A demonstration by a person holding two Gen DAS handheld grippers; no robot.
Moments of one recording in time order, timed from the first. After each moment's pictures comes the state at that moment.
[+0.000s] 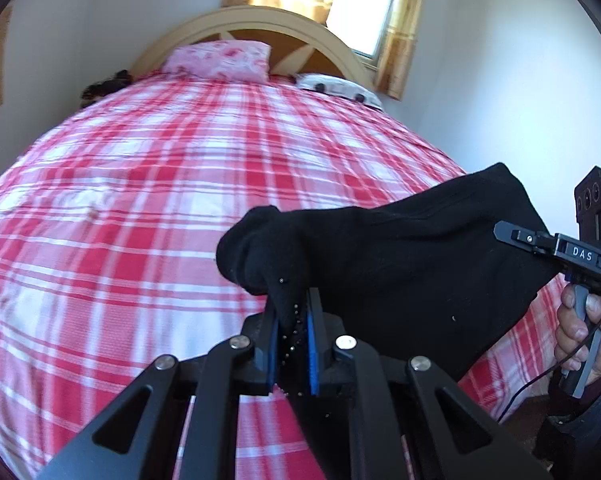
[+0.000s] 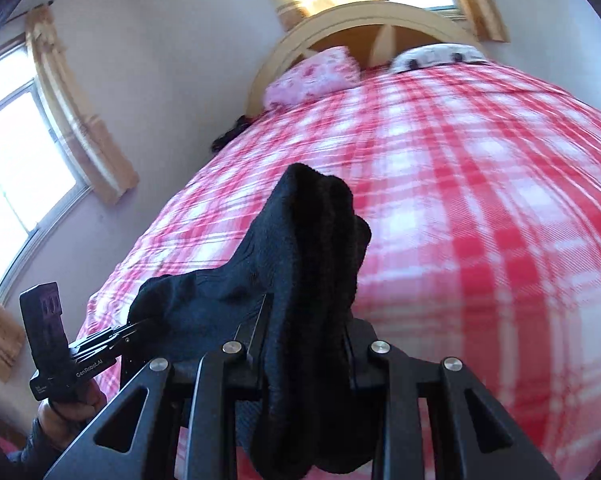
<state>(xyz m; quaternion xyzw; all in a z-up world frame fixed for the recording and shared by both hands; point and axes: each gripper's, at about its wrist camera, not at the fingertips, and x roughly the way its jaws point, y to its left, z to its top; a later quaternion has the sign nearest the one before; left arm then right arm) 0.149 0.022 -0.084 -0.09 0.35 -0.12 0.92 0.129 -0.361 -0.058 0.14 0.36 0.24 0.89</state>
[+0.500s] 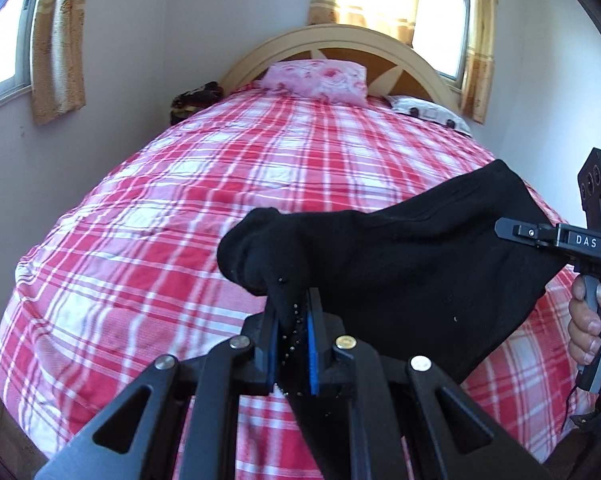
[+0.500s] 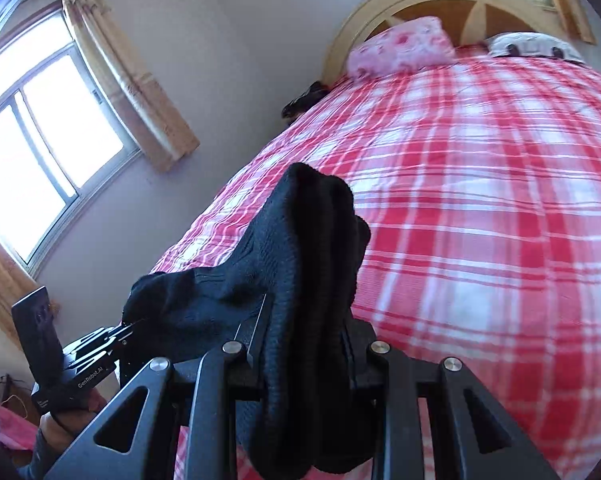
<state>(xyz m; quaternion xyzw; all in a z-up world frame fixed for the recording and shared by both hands) 0.166 0.156 -0.076 -0.07 0.34 0.03 0.94 0.219 -0.168 -0.055 0.12 0.39 0.35 0.84</state>
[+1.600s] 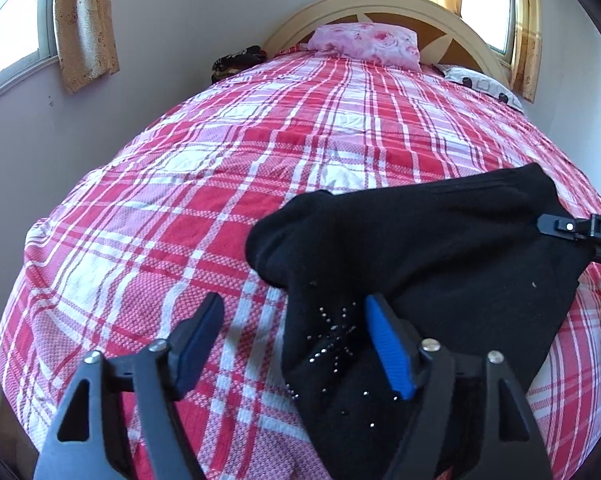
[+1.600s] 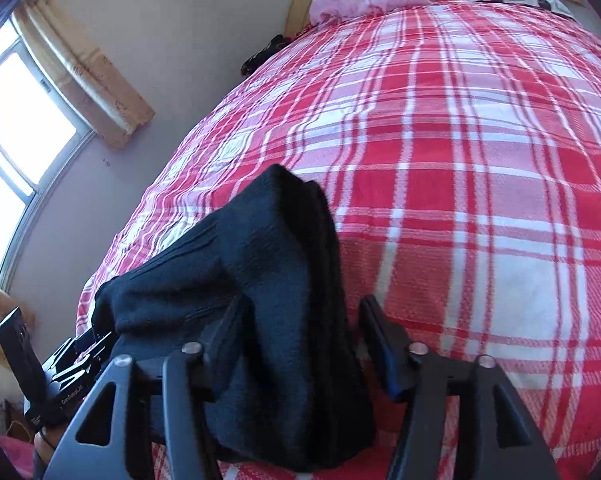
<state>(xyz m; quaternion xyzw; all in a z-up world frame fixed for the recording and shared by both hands) 0.184 0.191 -0.131 -0.06 0.40 0.11 0.91 0.274 -0.132 -0.131 0.12 0.47 0.30 0.82</state>
